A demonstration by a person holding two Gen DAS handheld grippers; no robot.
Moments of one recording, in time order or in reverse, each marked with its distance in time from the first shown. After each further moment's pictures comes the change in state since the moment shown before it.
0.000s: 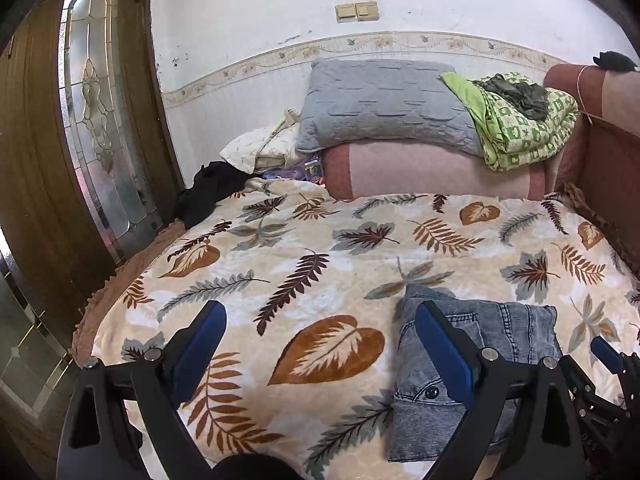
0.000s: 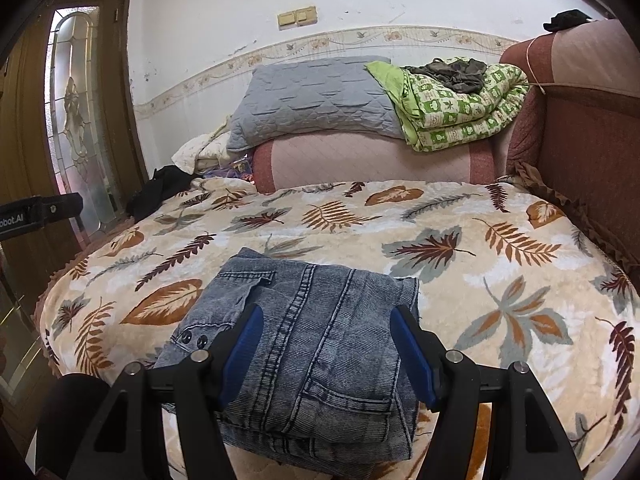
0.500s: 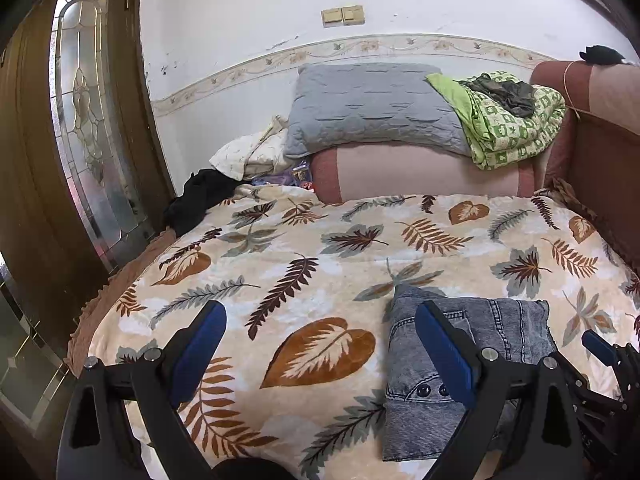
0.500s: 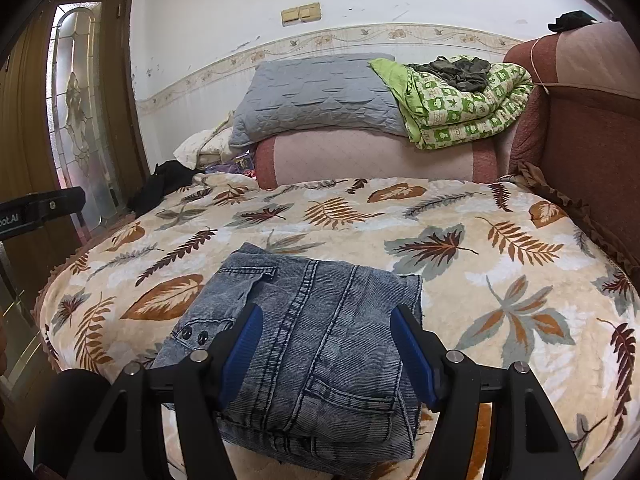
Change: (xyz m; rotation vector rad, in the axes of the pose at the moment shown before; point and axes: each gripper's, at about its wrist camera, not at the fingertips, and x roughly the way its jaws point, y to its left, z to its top) left arm -0.004 -0.009 -0.002 0.032 -0.024 -0.026; right arm 0.003 0.002 -0.002 -0.014 0.014 0.005
